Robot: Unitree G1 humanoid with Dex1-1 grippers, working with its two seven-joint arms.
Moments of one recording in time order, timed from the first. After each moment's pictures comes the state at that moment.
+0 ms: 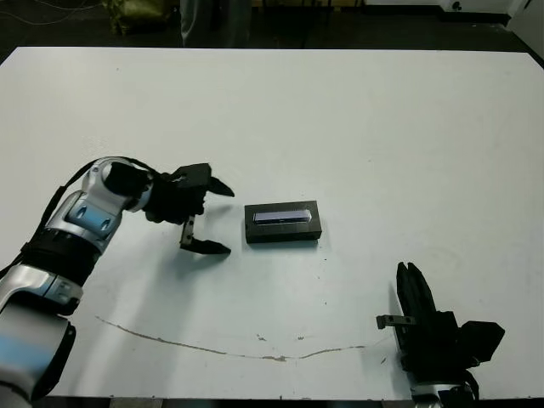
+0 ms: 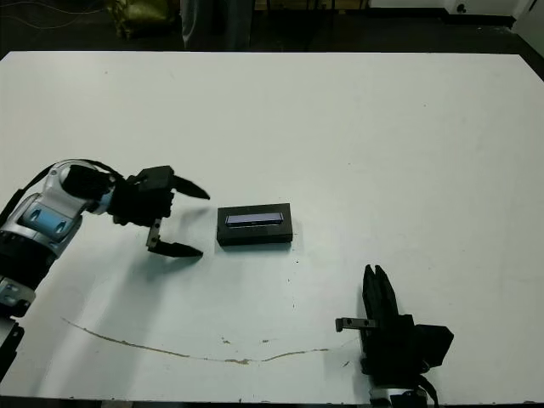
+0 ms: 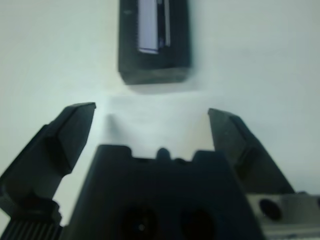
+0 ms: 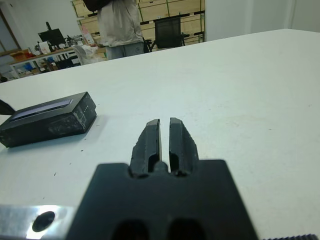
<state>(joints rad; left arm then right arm) -0.67 0.64 -0.29 0.50 -0.11 0.02 -1.42 0.53 -0.01 0.04 -0.33 0.15 -0.23 0.11</state>
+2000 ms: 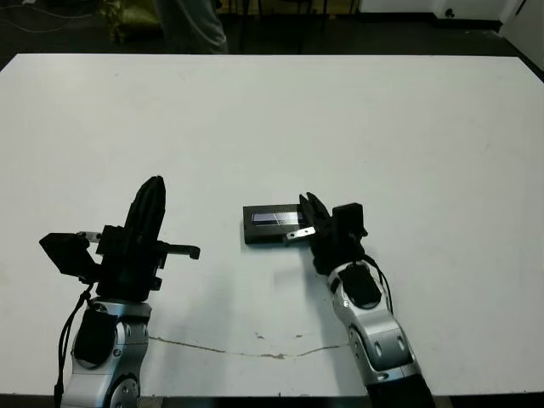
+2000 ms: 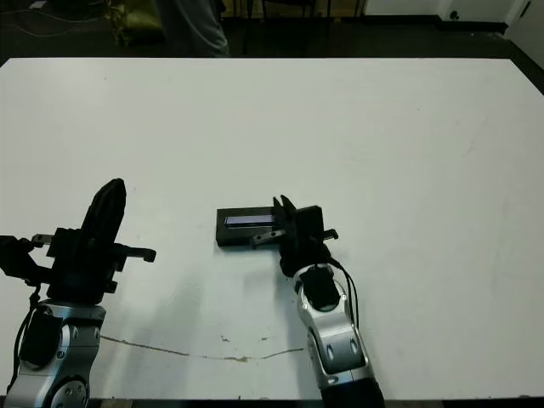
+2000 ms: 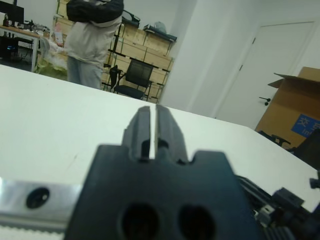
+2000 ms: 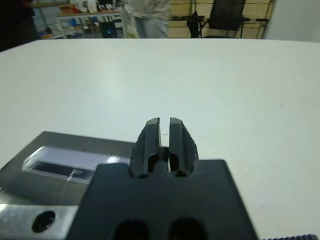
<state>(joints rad) 0.21 0.05 0.04 -0.55 -0.36 0.06 -0.15 -0.18 0.06 0.18 0.01 -0.05 0.24 0.03</state>
